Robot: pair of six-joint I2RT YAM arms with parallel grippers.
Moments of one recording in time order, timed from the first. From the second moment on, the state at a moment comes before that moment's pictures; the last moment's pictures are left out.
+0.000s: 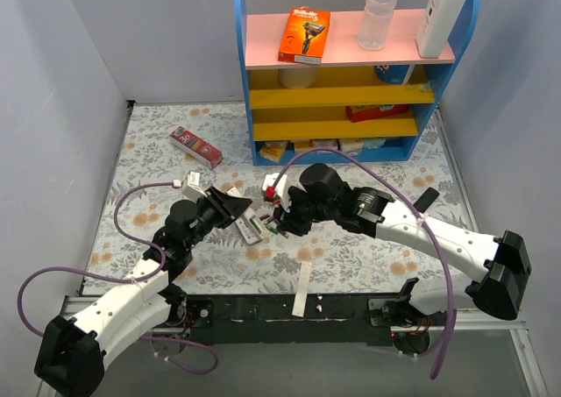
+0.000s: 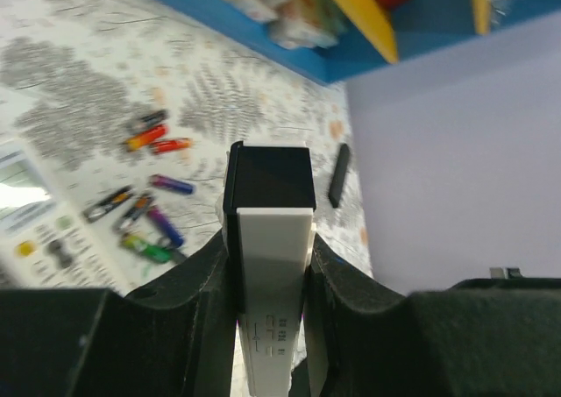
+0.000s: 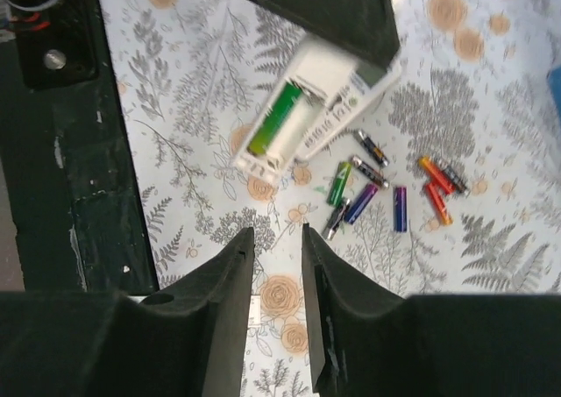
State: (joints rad) left arm -0.51 0.78 0.33 0.30 0.14 -1.03; right arm 1.03 1.26 1.10 -0.45 -0.30 -0.25
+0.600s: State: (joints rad) left arm -0.51 0.56 0.32 -0.07 -0.17 -1.01; right arm 1.01 1.77 1.23 -0.51 -0.08 -0.03
